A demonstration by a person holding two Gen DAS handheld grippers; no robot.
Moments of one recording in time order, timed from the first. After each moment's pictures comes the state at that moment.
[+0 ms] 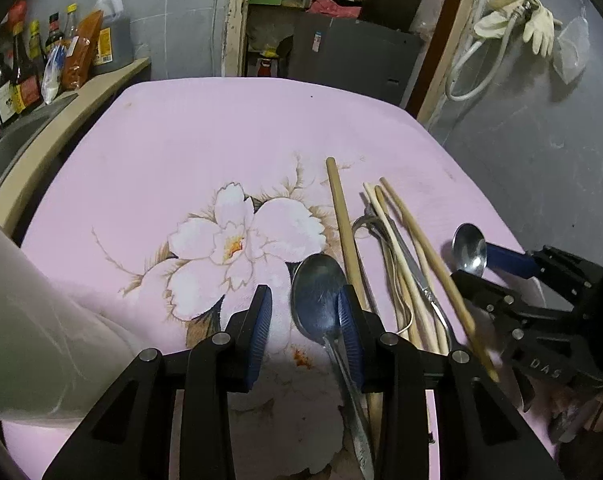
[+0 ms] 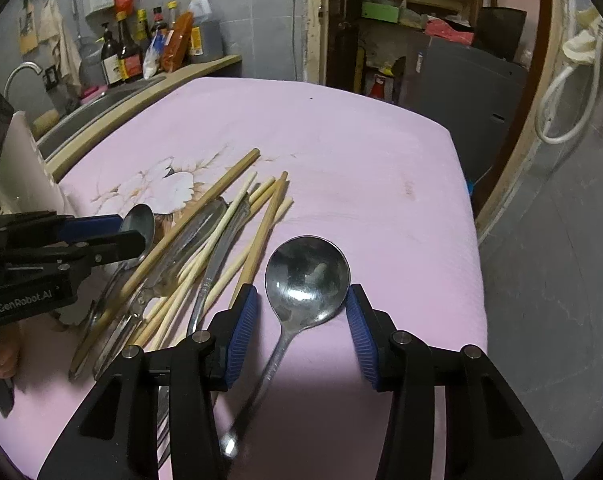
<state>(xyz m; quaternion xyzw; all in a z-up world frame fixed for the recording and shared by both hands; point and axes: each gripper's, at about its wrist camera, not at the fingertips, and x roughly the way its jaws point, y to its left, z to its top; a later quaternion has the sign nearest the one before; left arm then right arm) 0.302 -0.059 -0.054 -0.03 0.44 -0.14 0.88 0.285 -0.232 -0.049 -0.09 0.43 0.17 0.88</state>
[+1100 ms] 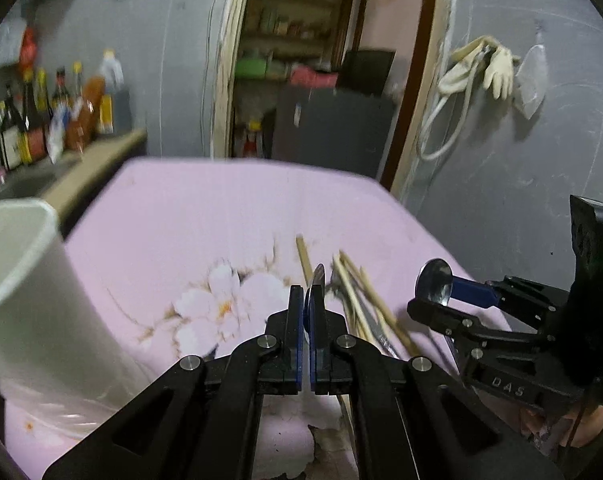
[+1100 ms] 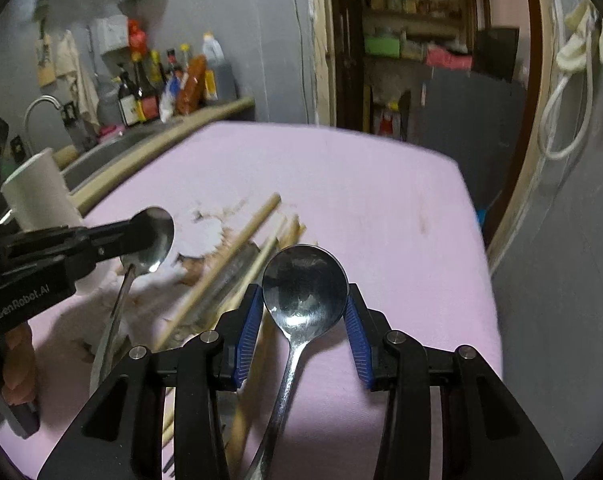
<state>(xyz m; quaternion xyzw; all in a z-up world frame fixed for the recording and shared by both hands) 0.257 -0.068 -0.017 -0.02 0.30 -0.16 0.94 0.262 -0.229 -0.029 -0.06 0.33 0.20 0.92</state>
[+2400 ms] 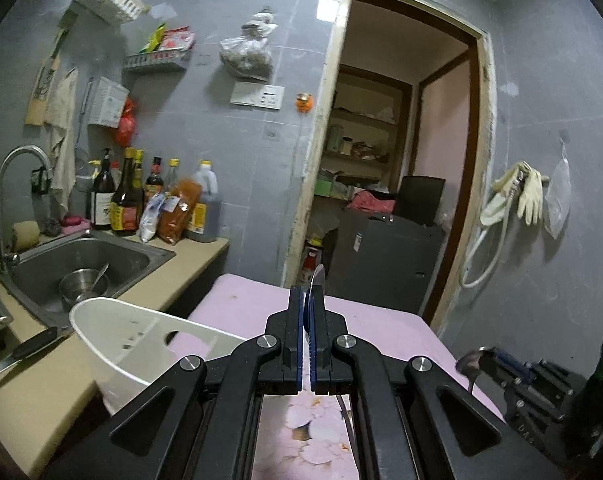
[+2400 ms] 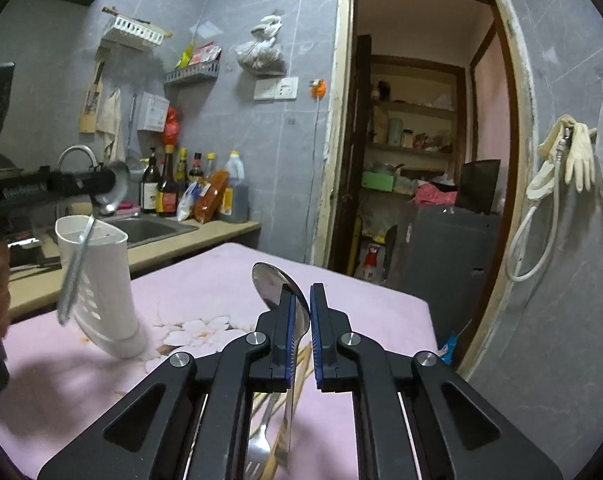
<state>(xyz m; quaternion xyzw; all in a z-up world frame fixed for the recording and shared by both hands) 0.177 0.017 0.075 -0.10 0.11 -0.04 0.99 0.199 -0.210 0.019 -0.09 0.12 0.20 0.97</state>
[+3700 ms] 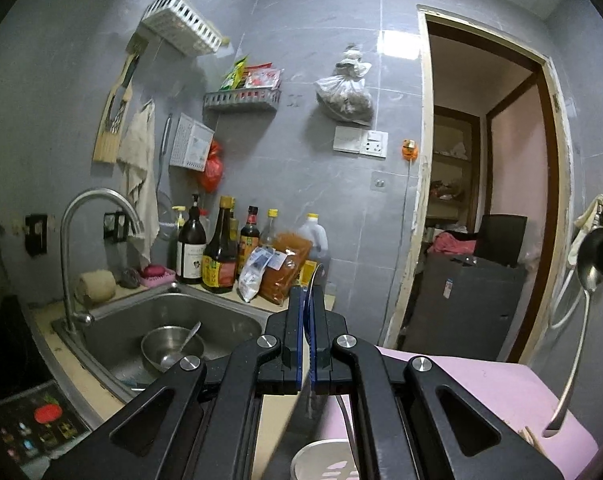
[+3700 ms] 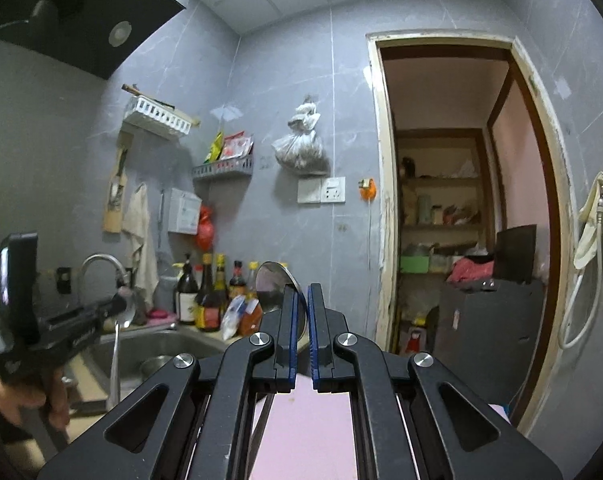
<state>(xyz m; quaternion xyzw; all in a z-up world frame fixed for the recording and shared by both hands) 0.215 0.178 0.082 -0.08 0.04 0.09 0.99 0.210 -0.065 0.116 -0.02 -0.04 0.23 0.97</state>
